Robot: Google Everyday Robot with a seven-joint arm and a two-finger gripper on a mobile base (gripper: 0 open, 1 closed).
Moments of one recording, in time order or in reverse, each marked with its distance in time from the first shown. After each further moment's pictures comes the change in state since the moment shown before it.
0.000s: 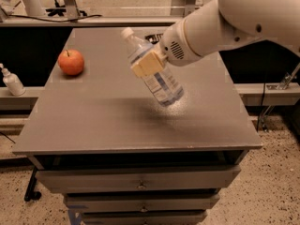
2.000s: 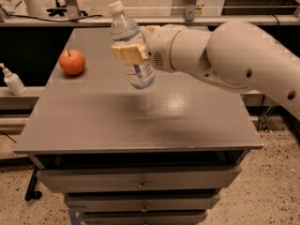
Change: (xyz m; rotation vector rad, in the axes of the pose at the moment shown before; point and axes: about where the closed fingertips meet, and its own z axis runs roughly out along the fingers) arm -0.067 -0.003 0.012 0.147 -0.507 -0.072
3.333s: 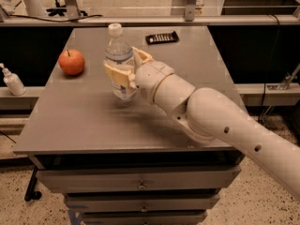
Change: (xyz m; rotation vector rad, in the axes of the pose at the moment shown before) arm 0.038 0.019 0.022 0.087 -0.296 0.063
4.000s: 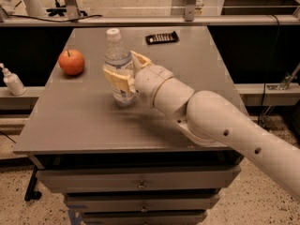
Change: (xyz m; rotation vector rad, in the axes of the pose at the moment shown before) arm 0.013 0.008 -0.002 -0.021 0.029 -0.006
